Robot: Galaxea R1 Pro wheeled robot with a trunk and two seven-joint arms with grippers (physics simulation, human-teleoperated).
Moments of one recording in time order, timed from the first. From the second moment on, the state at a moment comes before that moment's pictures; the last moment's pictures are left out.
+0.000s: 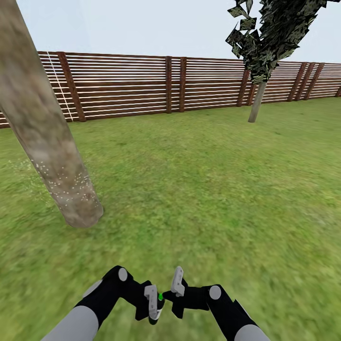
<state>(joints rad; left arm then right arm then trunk) -0.59 -0.08 -0.14 -0.62 -0.90 -0.08 -1.13 -0.52 0.17 -0.01 -0.54 0.71 -0.32 0.86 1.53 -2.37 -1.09</state>
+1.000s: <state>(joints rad) -0.58 0.27 0.21 -0.33 -0.40 -0.11 -0.63 -0.52 0.14 -0.42 -0.54 0.71 -0.32 0.43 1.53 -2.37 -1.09</state>
